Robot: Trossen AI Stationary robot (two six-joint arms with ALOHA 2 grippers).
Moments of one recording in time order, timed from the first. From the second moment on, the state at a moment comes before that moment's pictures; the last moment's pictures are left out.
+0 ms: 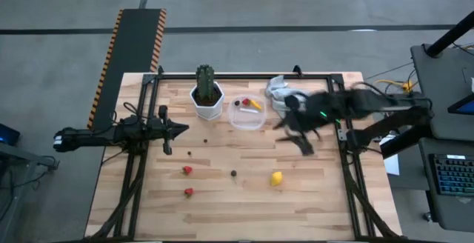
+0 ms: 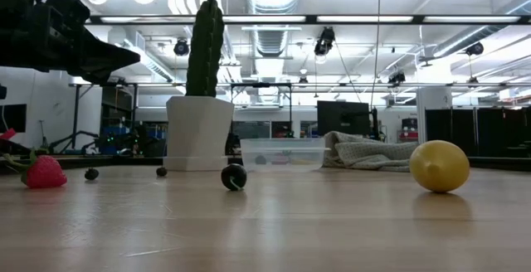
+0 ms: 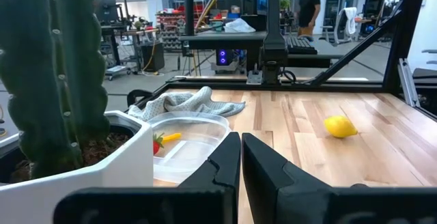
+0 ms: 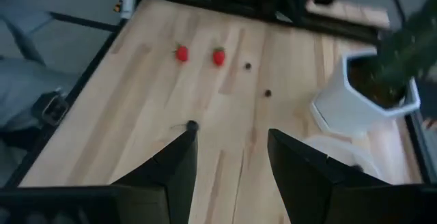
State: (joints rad) left arm 0.04 0.10 0.01 0.04 -0.15 0.03; right arm 0.15 1.22 1.41 -0.82 -0.02 -0.13
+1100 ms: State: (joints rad) left arm 0.04 0.10 0.01 0.05 -0.20 -0.02; right arm 0.42 1.41 0.97 -0.75 0.10 -0.06
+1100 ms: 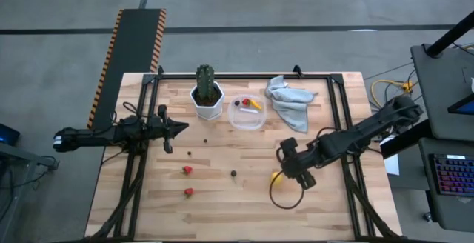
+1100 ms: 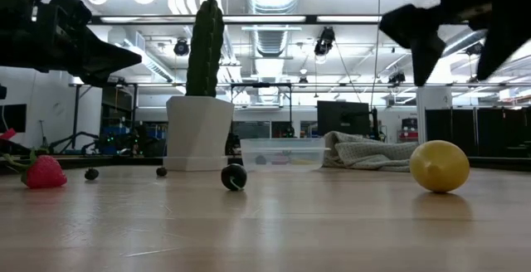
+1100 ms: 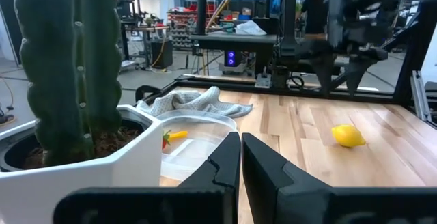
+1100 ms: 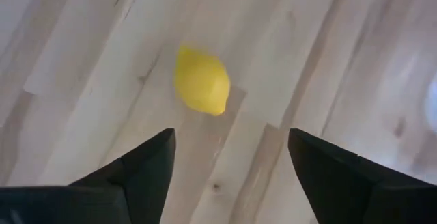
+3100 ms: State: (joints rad) left arm 0.04 0.11 0.01 0.05 -0.21 -0.02; right arm 0.42 1.72 0.94 -0.43 0.05 -0.11
